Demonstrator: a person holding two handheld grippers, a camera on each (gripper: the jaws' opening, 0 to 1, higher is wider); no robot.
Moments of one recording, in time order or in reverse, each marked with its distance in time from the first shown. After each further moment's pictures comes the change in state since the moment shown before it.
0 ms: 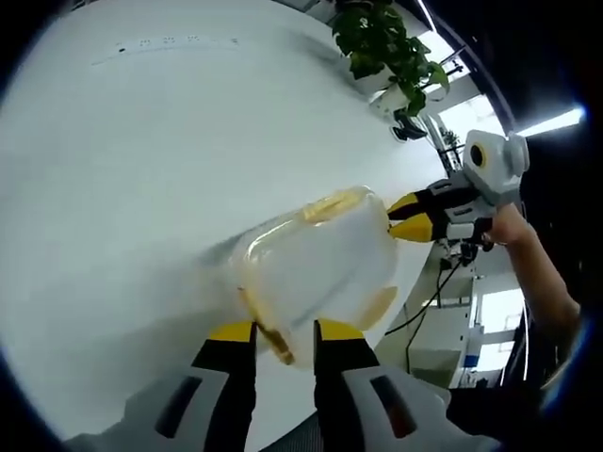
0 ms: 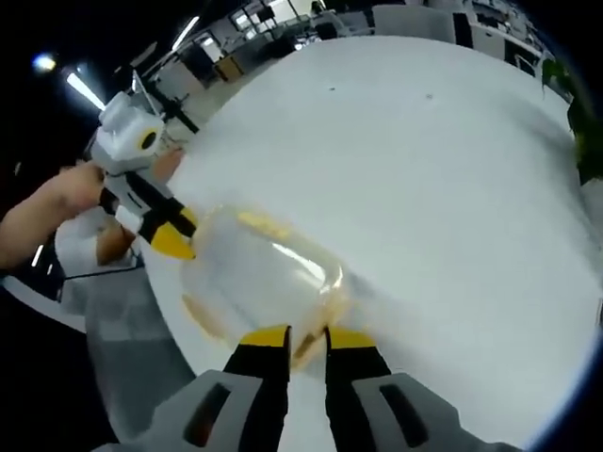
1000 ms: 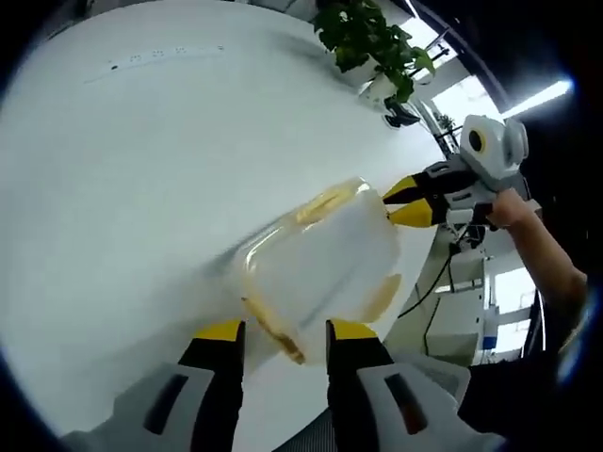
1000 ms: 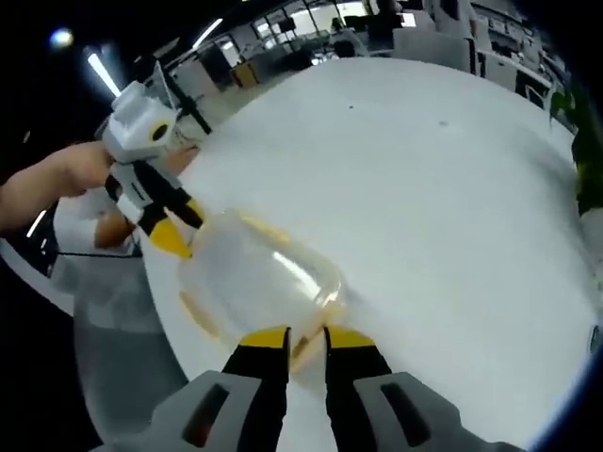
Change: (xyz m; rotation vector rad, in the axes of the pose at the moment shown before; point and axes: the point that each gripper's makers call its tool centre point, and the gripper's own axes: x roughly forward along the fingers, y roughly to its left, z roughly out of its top) left arm -0.009 0.003 -0.007 0.123 0.007 0.063; right arm 0.001 0.011 0.005 -0.188 -0.045 -0.020
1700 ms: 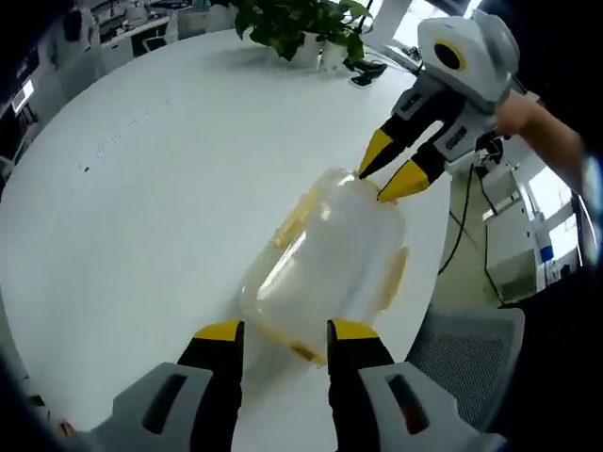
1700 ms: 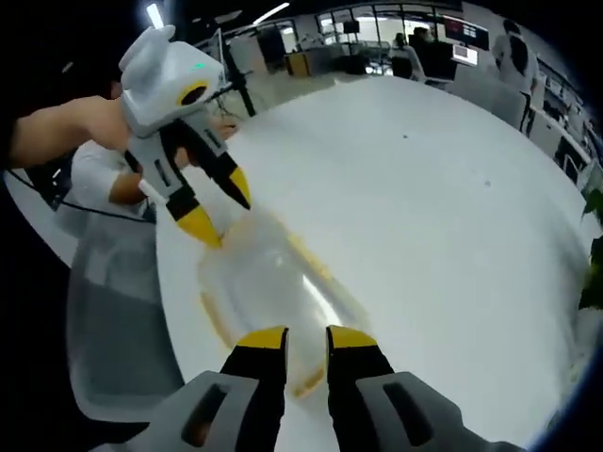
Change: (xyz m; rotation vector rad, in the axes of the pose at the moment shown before) left arm -0.011 -0.012 0.020 0.404 0.020 0.171; right arm 0.005 0.029 0.029 -0.270 0.007 0.057
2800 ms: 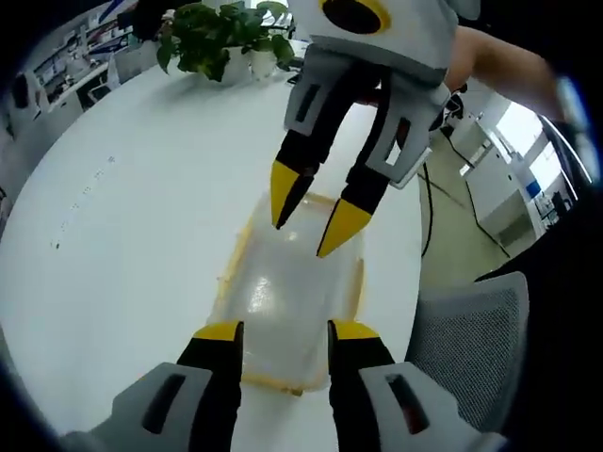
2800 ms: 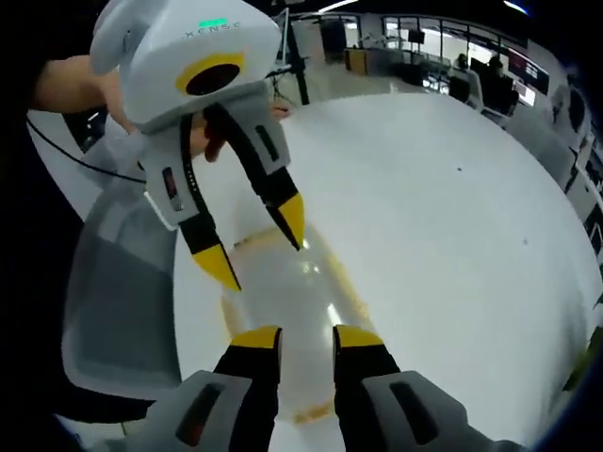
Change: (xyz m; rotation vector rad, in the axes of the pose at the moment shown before) left arm 0.011 -0.032 0.024 0.252 -0.042 -0.069; right arm 0.016 0.023 0.016 -0.237 0.048 0.107
